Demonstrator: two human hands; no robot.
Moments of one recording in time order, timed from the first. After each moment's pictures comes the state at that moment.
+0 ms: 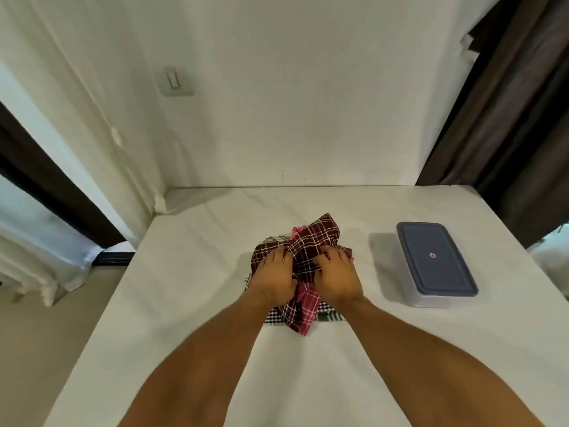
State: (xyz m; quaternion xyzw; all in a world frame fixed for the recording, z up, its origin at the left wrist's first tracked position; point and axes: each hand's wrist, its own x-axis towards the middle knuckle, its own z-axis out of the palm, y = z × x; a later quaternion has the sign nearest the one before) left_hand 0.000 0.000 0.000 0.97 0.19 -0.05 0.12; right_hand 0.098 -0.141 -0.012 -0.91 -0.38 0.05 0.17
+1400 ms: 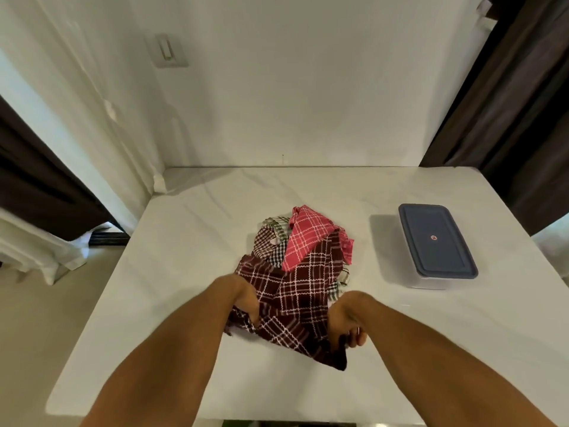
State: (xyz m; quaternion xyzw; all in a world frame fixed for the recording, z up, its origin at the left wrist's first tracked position) left_hand -0.050 0.039 -0.015 0.80 0.25 -0.52 0.14; right_hand 0.074 -0.176 -0.040 -0.72 -0.25 0.63 -0.15
